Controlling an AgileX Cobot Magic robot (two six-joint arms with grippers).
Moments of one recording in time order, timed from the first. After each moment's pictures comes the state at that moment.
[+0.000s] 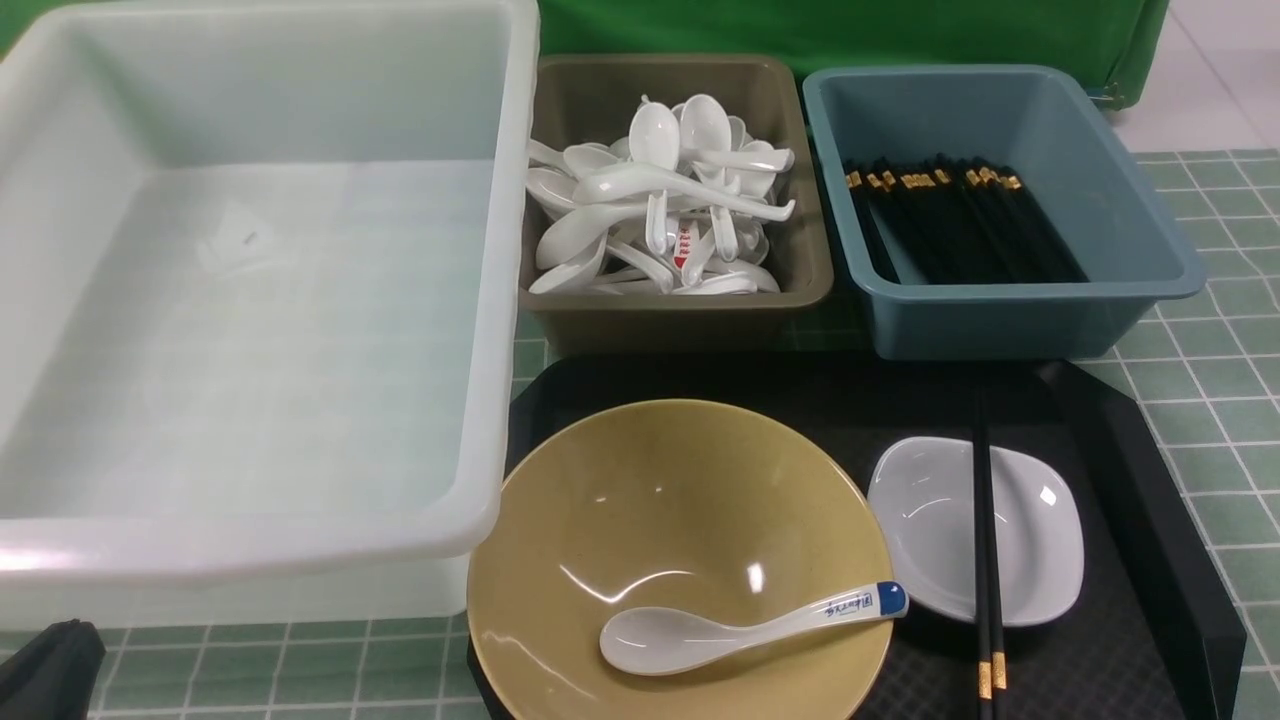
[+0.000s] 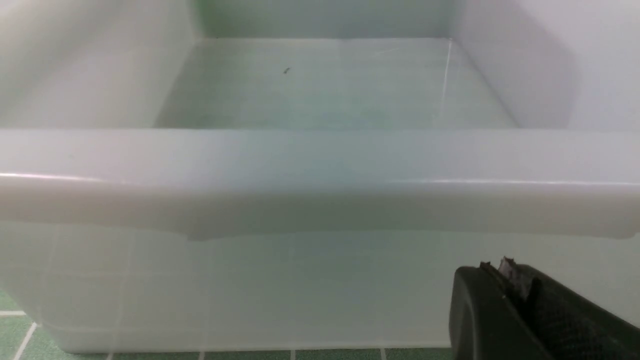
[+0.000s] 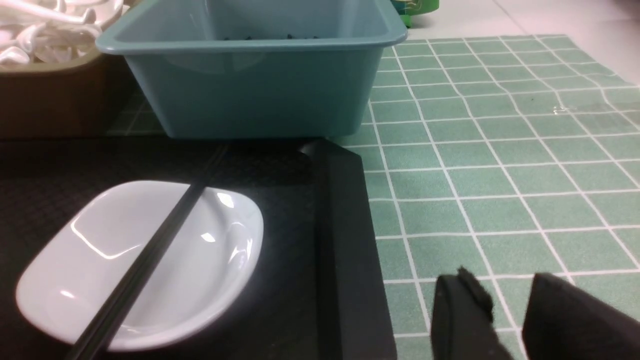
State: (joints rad) right arm -0.02 -0.01 0.03 -0.12 0.32 0.16; left arm 0.01 -0.01 0.03 -0.03 0.31 0.01
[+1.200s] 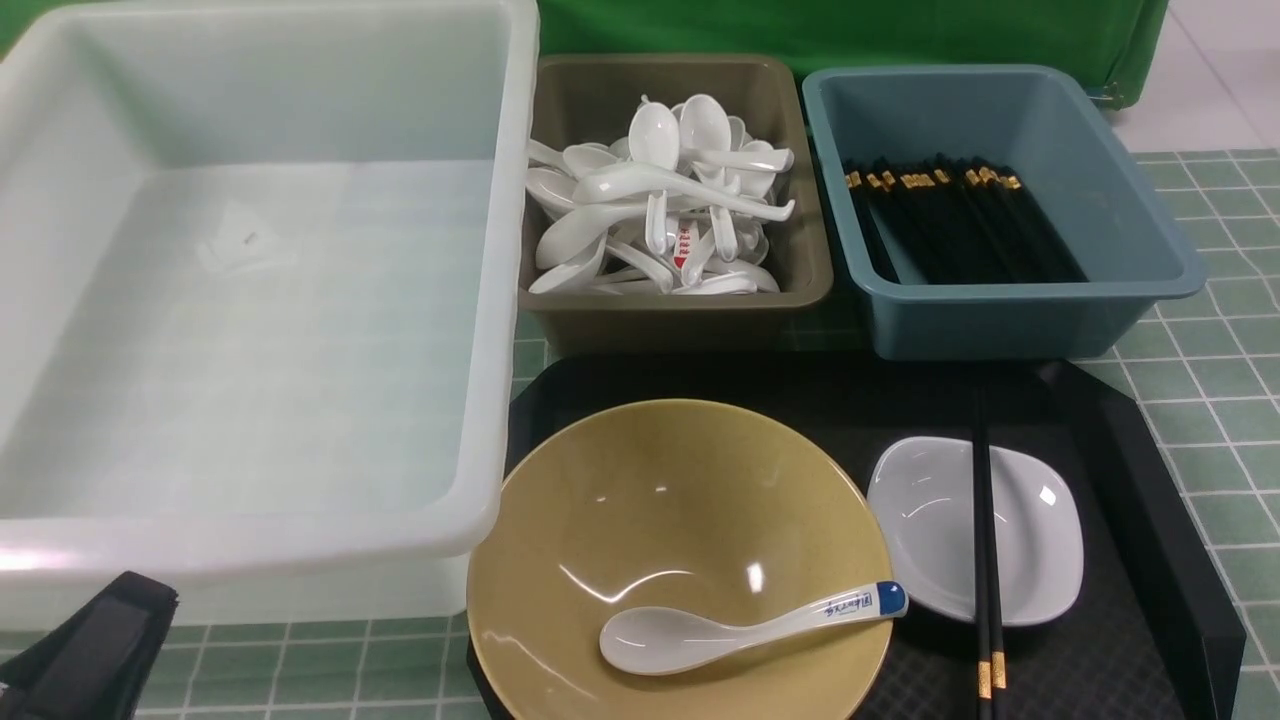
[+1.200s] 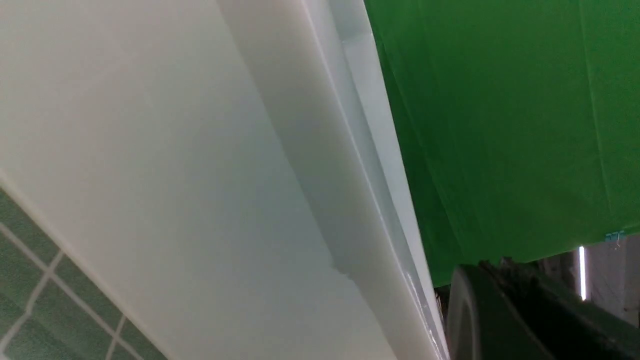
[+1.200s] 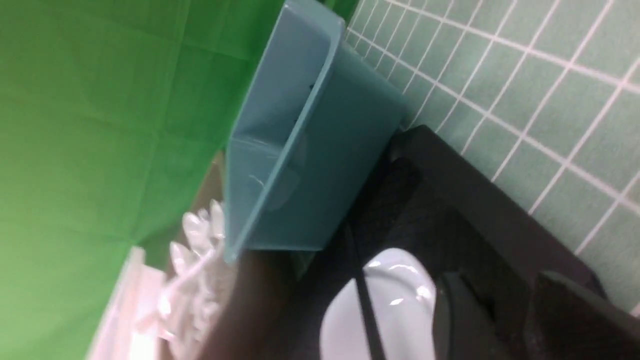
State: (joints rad) right arm -0.02 -0.01 0.03 0.06 0.31 1.04; left arm 0.01 -0.01 0.03 -1.00 0.25 -0.23
